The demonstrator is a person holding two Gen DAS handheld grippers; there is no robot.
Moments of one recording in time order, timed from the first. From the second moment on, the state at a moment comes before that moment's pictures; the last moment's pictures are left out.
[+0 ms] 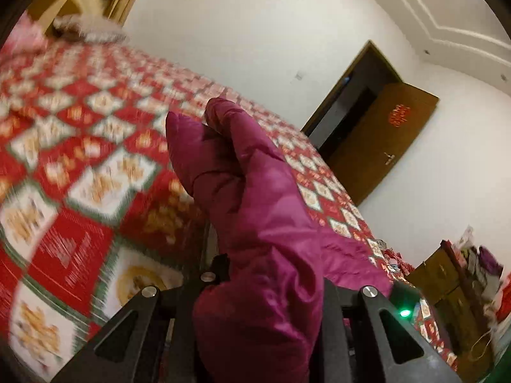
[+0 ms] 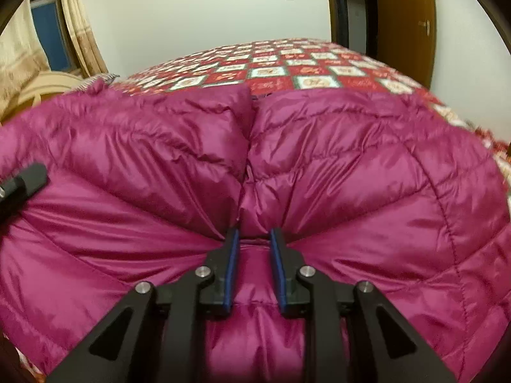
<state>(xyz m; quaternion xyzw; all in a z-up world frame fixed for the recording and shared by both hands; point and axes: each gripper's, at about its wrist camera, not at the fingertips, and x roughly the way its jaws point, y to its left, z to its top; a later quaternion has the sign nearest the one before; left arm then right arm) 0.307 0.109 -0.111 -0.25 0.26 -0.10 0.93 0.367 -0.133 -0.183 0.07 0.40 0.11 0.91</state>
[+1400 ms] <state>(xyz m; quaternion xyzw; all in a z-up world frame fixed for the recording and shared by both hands) 0.279 -0.035 -0.158 0.16 0.29 -0.19 0.92 0.300 -0.281 -0.161 0.28 0.37 0.16 0.87</state>
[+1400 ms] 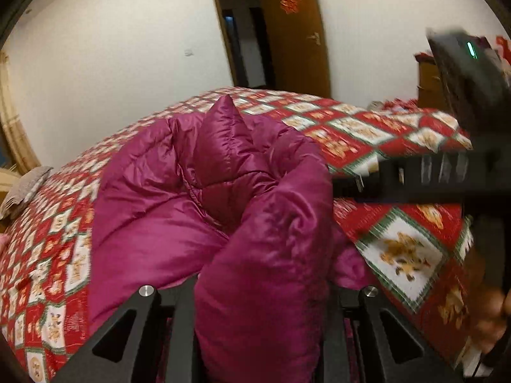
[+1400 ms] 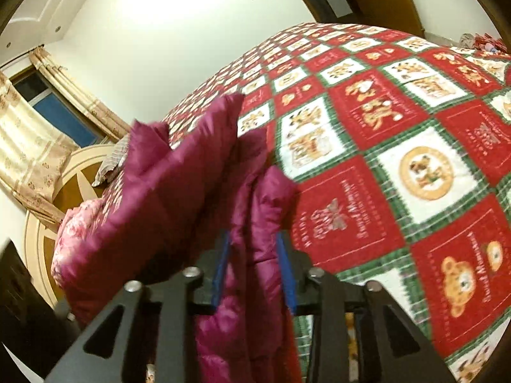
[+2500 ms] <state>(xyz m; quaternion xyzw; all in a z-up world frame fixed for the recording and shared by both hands) 0.224 0.051 -0.041 0.09 0.24 -0.33 0.91 0.351 -0.263 -0.191 0.16 0.42 0.21 0.87</state>
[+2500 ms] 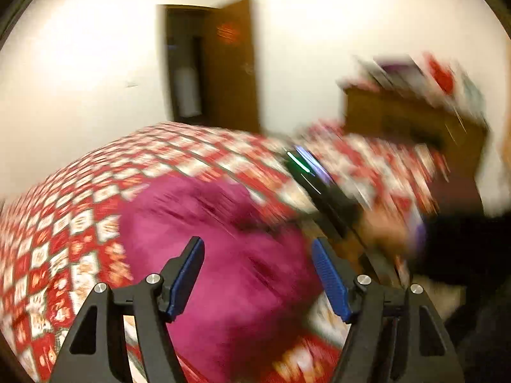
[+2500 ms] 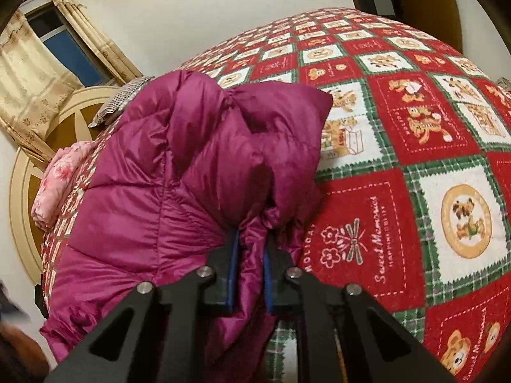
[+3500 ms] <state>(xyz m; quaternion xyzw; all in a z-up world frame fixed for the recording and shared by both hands) 0.378 0.021 -0.155 0.08 0.35 0.02 0.93 0.388 -0.252 -0.077 0.28 0.42 0.15 0.85</state>
